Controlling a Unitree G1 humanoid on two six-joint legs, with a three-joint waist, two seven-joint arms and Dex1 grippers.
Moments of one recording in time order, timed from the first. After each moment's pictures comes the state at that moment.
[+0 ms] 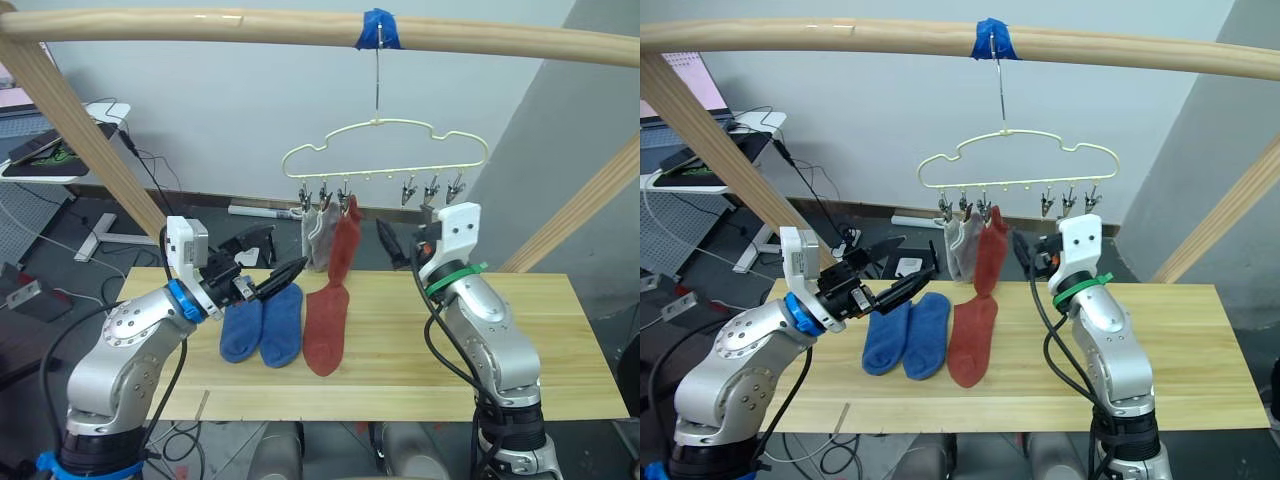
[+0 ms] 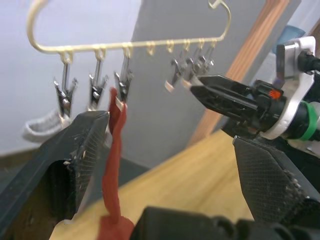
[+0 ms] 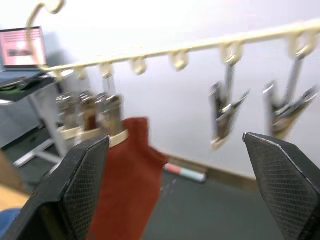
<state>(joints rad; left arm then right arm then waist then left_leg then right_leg) -0.12 0.54 0.16 -0.42 -0.63 0.41 -0.71 -0.28 -0.07 0.02 -0.40 0.12 0.52 0.18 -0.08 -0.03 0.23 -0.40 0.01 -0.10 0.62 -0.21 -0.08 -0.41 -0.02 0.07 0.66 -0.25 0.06</state>
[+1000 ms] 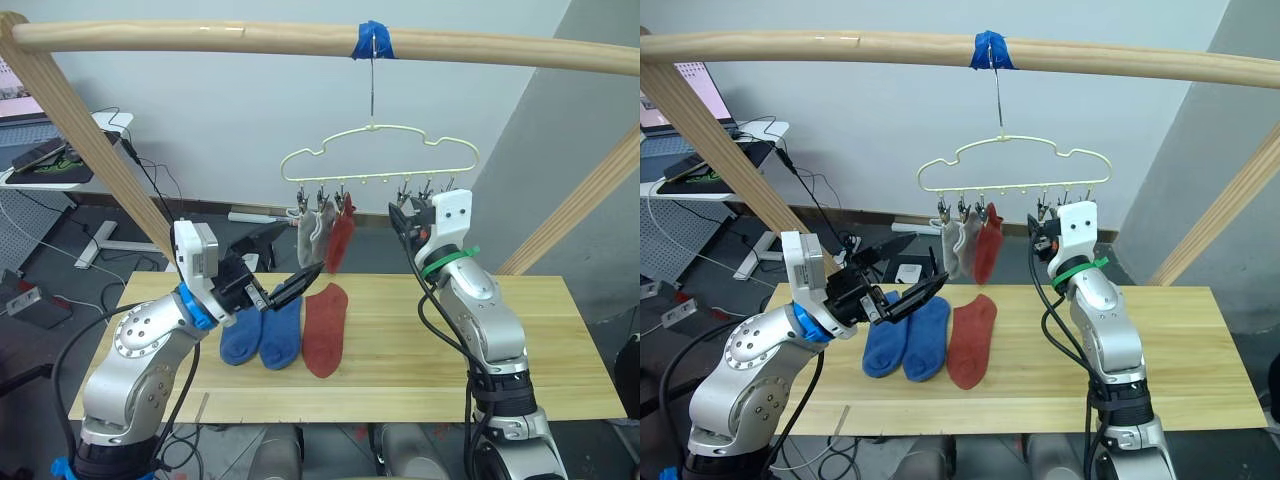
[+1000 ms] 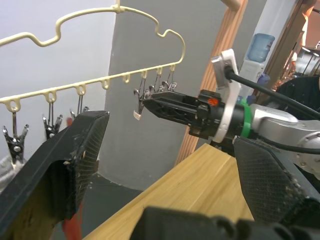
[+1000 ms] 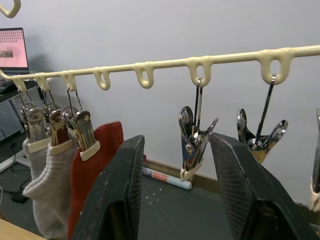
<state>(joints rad) -0.08 0.51 0.13 -0.52 -0.61 0.34 -0.72 -0.41 -0.08 0.02 -0.18 0.12 0.42 0.17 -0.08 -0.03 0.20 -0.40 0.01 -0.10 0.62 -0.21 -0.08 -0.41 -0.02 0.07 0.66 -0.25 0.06</state>
